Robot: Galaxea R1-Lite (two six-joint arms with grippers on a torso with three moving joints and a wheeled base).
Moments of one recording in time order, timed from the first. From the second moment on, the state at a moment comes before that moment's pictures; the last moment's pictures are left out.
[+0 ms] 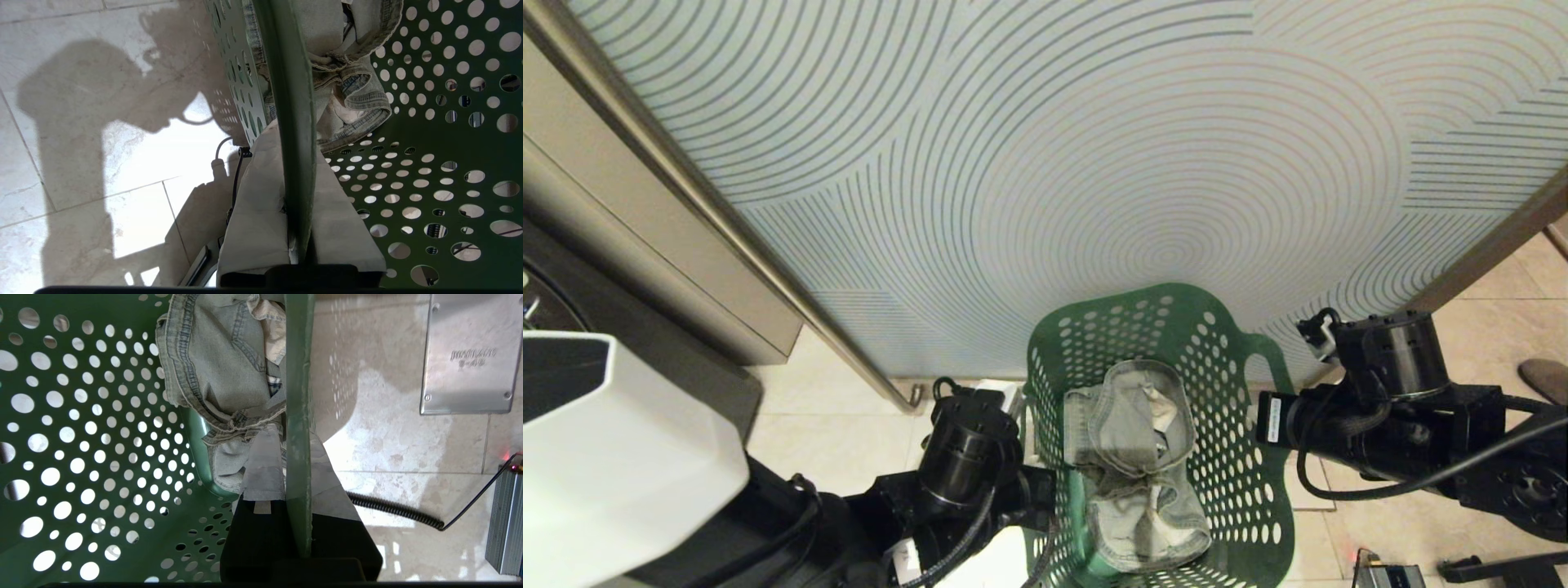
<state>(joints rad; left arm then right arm) -0.85 1.93 -0.68 -0.69 0.27 -0.36 0.37 1.70 -0.70 -0.44 -0.14 0.40</state>
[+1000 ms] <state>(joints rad) -0.87 1.90 -0.65 -0.69 0.27 -0.36 0.39 1.67 -0.68 -0.44 -0.14 0.40</state>
